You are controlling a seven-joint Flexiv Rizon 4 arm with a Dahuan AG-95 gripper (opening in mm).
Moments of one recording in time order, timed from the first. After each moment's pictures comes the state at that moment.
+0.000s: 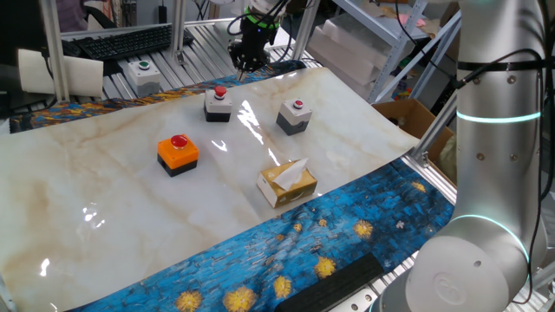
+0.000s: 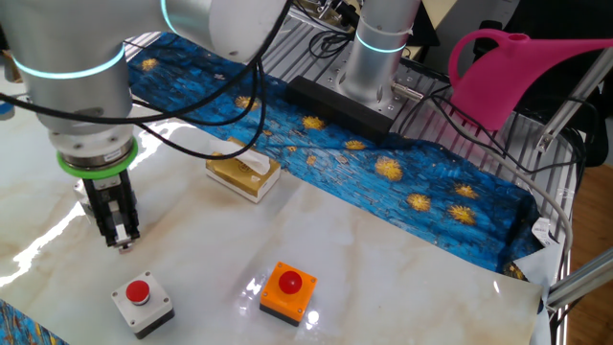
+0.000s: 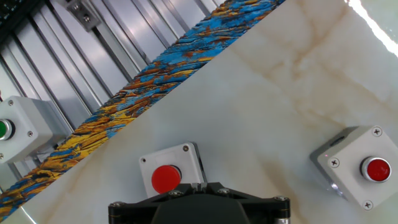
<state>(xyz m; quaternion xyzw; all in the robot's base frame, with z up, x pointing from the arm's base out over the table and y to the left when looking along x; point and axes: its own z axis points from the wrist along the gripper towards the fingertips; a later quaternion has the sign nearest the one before) 0.745 -0.108 0.150 0.29 0.95 0.05 0.06</state>
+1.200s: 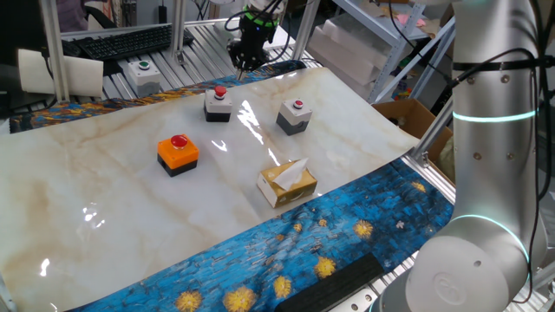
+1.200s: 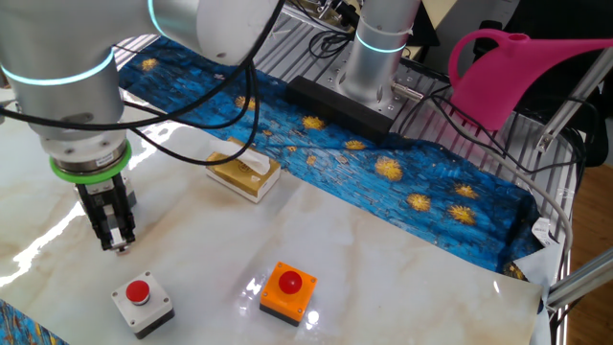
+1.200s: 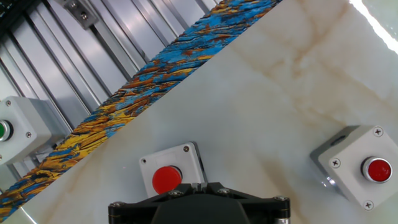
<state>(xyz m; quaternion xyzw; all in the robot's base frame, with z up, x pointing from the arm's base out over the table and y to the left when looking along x) 0.750 -0.108 0.150 0.29 0.95 0.05 0.05</state>
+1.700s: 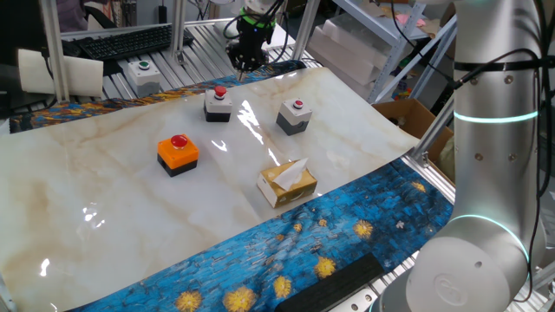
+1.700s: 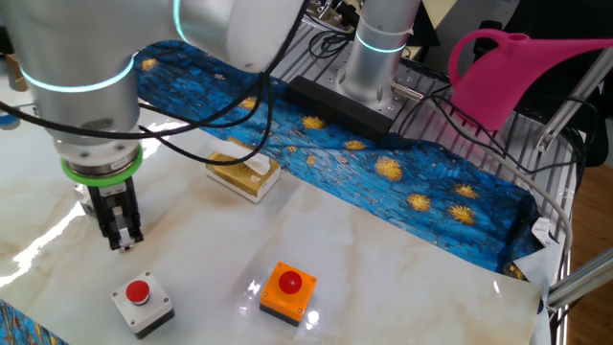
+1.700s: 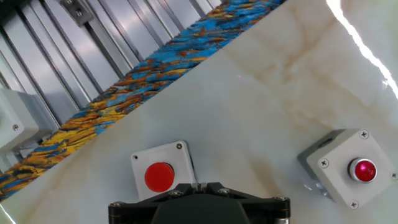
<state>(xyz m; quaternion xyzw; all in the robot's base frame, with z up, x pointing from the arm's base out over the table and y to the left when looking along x) 0.743 -0.107 0.151 0.27 0.96 0.01 0.05</state>
